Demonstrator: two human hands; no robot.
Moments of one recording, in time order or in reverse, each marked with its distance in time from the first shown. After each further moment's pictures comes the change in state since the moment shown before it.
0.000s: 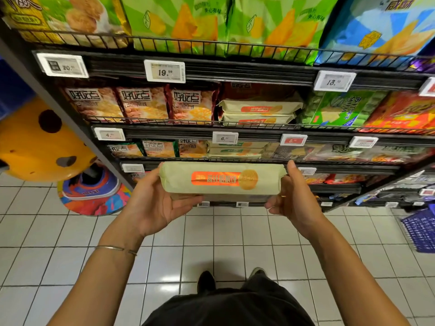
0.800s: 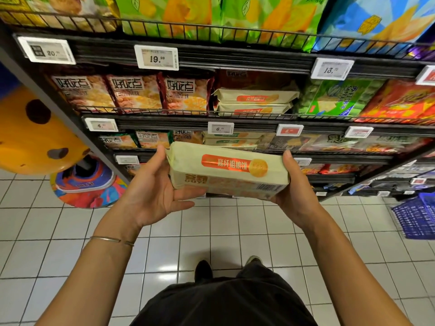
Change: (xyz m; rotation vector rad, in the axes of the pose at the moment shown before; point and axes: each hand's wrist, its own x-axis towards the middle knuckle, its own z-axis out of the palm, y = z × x) left_hand -0.007 0.005 0.014 0.059 -0.265 -0.076; right_hand -0.003 -0.002 0.000 0.155 -0.069 -0.063
